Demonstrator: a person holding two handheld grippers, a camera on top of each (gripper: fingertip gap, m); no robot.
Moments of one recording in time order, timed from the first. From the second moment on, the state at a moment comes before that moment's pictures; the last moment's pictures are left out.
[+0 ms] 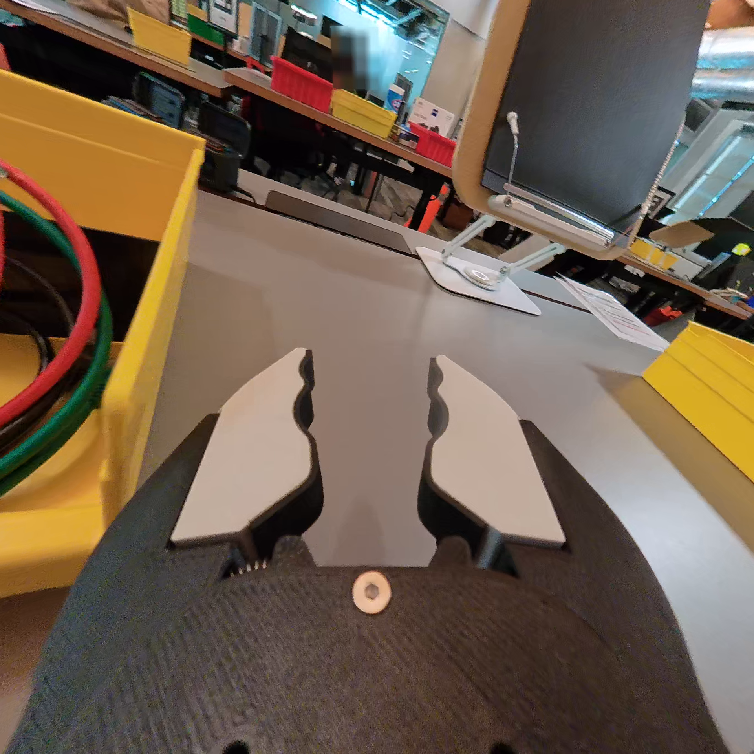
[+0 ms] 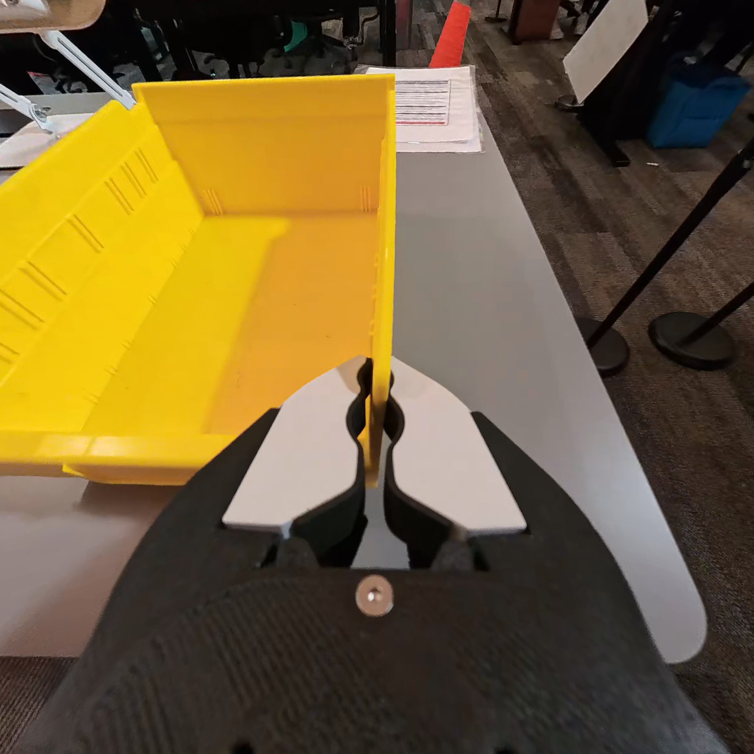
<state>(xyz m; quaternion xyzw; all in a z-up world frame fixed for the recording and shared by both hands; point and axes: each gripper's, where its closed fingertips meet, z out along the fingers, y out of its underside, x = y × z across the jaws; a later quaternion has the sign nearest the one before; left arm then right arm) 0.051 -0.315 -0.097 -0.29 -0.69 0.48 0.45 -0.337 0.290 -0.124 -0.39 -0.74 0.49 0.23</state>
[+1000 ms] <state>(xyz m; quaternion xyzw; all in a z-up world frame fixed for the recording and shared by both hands) -0.027 -0.183 -0.086 -0.43 -0.62 0.36 0.55 -0.142 0.081 -0.004 -0.04 -0.64 0.74 0.19</state>
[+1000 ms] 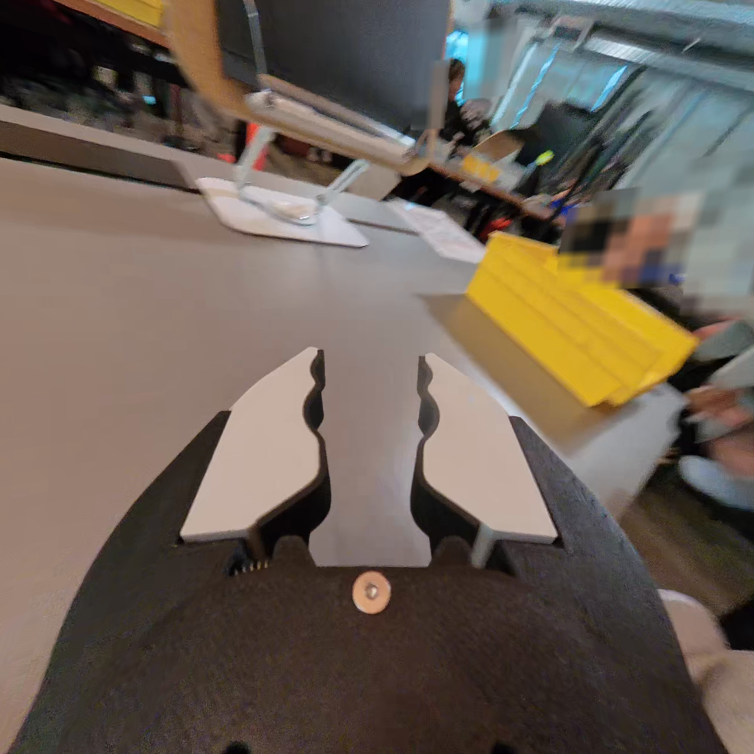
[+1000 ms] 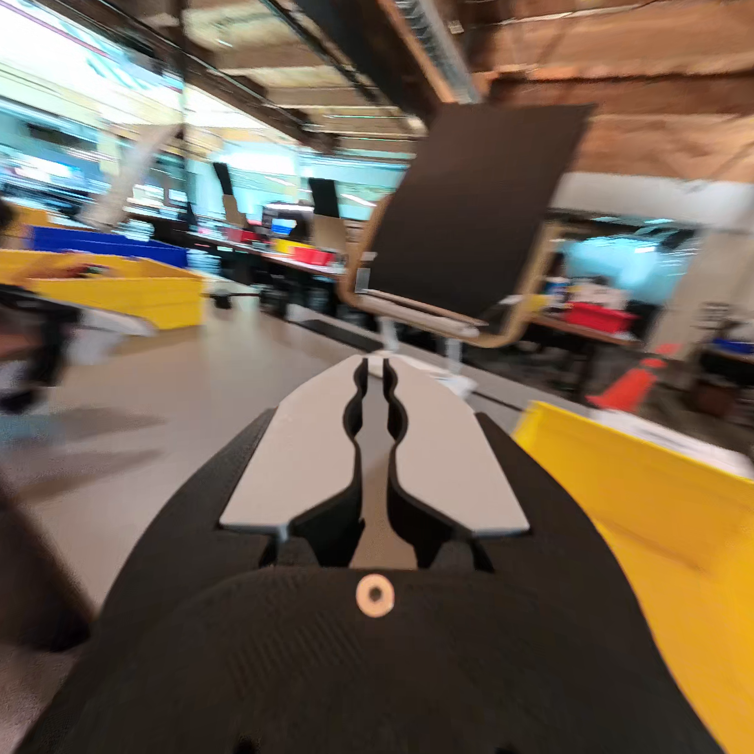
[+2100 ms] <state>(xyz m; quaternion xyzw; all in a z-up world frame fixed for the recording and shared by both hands) -0.081 -0.170 -0.164 -0.66 -0.58 0.45 0.17 0.061 -0.065 -0.080 0.28 -0.68 0.67 0.07</state>
